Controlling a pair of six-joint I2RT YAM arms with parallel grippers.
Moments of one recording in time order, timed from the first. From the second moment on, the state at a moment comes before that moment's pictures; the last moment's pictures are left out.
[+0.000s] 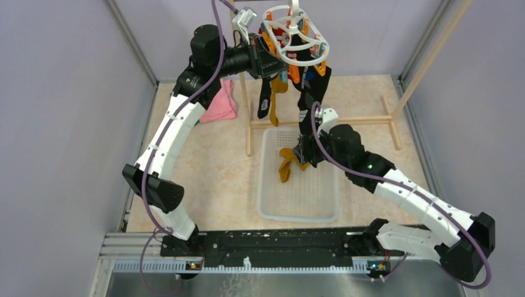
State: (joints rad) left arm -0.45 1.71 2.03 -0.32 0.74 -0.47; right arm 0.75 1.01 0.84 -0.24 0.08 0.29
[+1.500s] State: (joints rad) left arm -0.45 1.70 2.03 -0.35 0.76 -0.45; right arm 0.80 1.65 1.09 0.70 0.38 -0.06
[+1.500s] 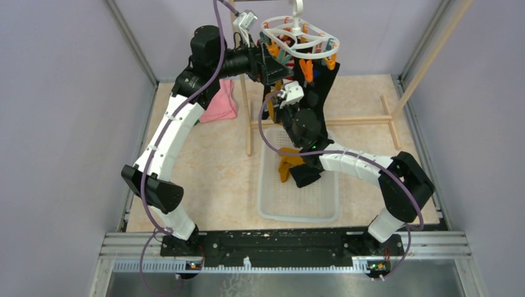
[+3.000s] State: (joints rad) left arm -0.39 1.49 1.88 -0.72 0.61 -0.05; right arm 0.13 0.92 1.03 0.07 -0.16 0.66
